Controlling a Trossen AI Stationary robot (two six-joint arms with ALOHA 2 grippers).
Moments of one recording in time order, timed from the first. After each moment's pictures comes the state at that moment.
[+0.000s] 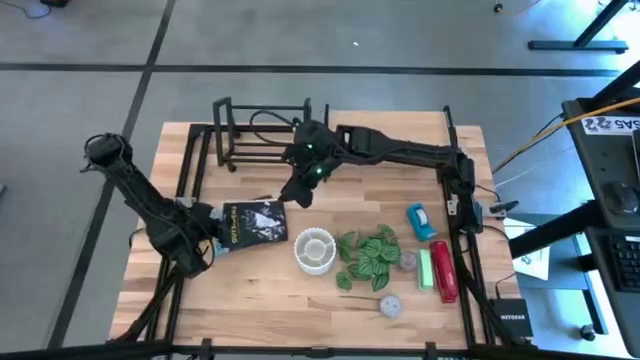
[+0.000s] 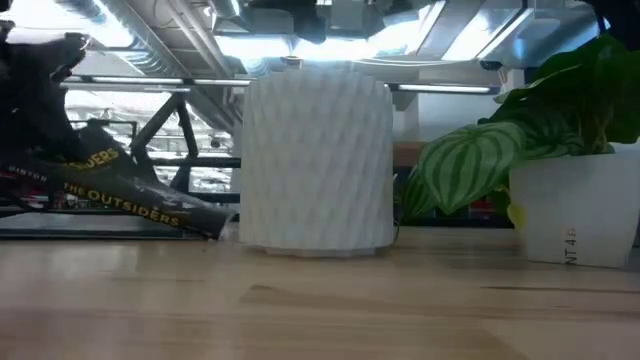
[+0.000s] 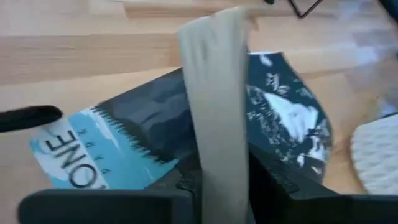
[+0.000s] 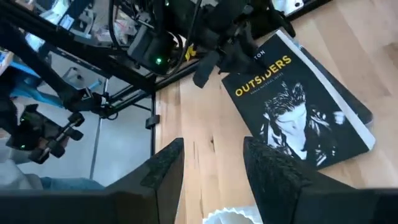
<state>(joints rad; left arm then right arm) -0.90 1.09 0.48 -1.02 -0.87 -2.25 -0.12 2.02 2.10 -0.75 -0.49 0.48</state>
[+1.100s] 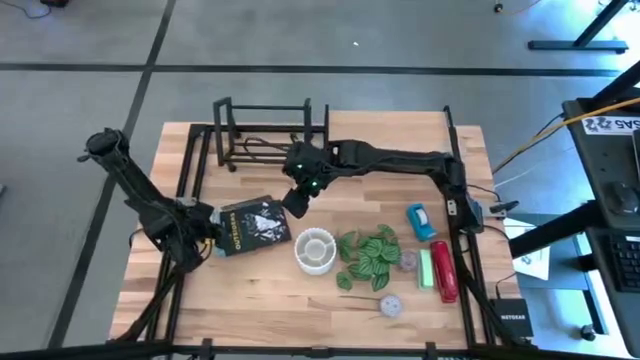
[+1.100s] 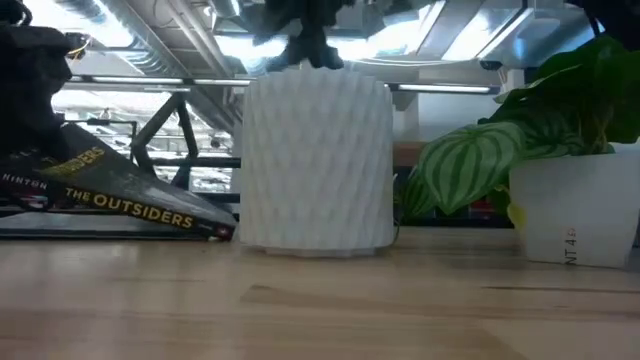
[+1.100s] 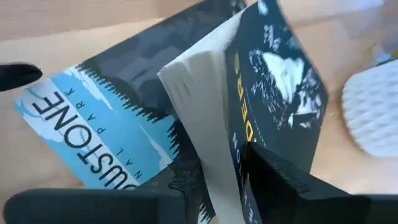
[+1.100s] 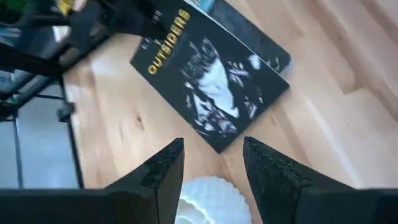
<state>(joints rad) -0.88 0.91 0.47 -0.94 -0.70 -2.02 -0.08 2.11 2.10 -0.92 -0.24 0.50</state>
